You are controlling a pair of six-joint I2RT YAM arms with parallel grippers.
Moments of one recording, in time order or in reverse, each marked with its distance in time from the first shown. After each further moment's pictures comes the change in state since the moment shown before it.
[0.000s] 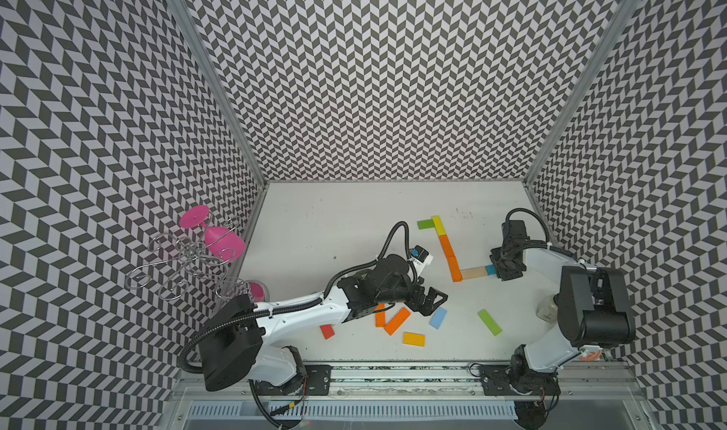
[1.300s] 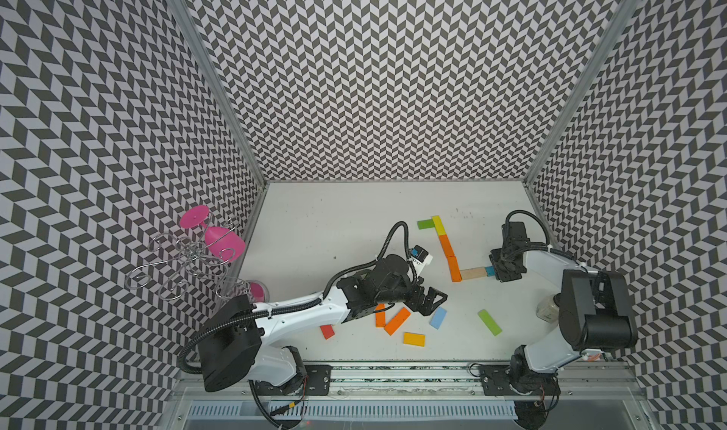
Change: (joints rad) left arm 0.000 -0.006 -0.003 0.000 -0.004 0.000; right arm 0.007 -0.027 -0.024 0.004 -0.004 0.054
